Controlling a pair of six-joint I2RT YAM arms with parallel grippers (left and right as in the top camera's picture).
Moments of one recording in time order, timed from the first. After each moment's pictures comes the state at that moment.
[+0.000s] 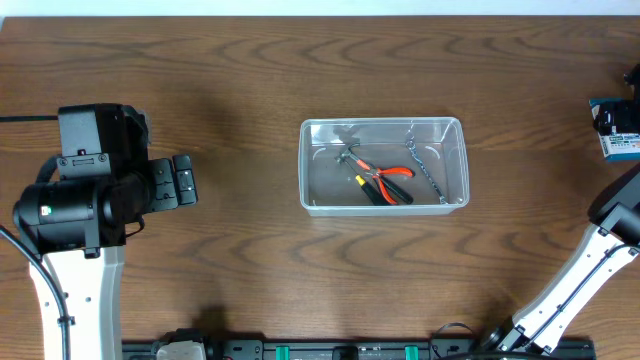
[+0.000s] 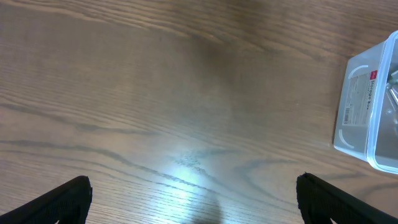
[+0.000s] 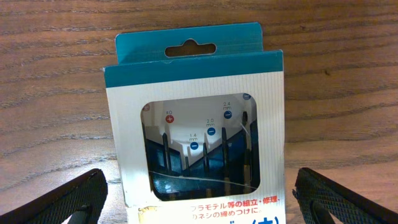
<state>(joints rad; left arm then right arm) 0.08 1.18 1.43 -1.34 -0.06 -0.07 -0.66 2.64 2.44 -1.05 -0.14 -0.59</state>
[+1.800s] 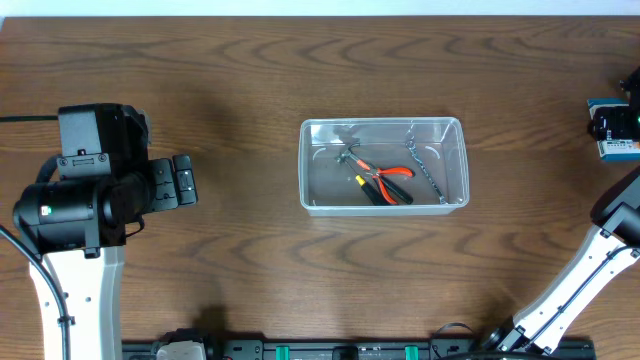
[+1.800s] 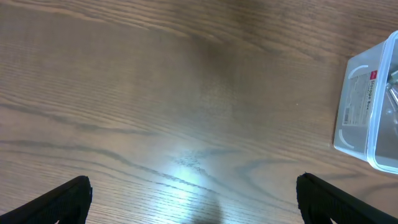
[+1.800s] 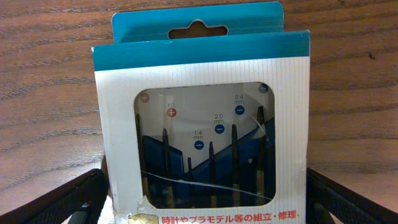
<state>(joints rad) 0.08 1.18 1.43 -1.34 -0.06 -0.07 -0.67 2.63 2.35 -1.01 -0.18 -0.58</state>
